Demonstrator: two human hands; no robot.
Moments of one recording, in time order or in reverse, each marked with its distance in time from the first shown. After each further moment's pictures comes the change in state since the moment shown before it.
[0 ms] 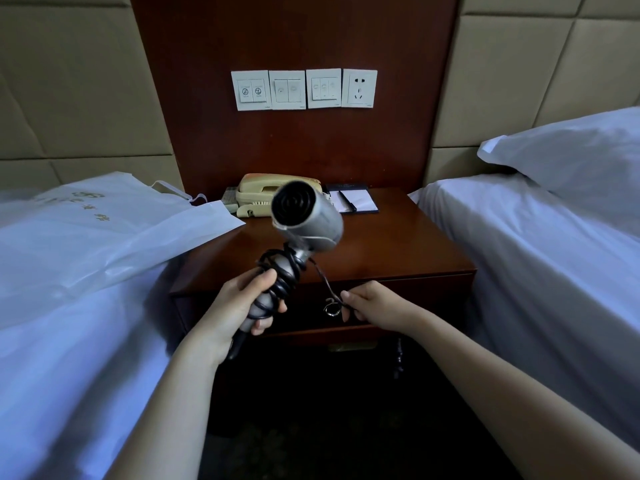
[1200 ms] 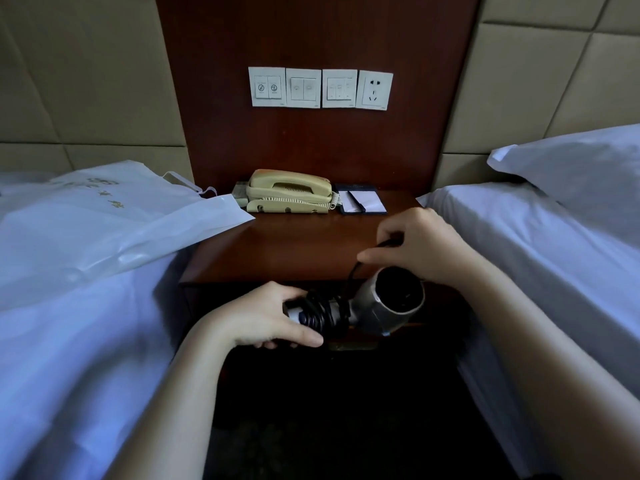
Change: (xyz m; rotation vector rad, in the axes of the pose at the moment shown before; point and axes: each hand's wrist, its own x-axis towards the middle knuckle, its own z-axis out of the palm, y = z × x) left_hand -0.023 0.027 0.015 0.837 -0.301 -0.127; right_hand -0.039 -0.095 -0.065 -0.509 0.393 -0.221
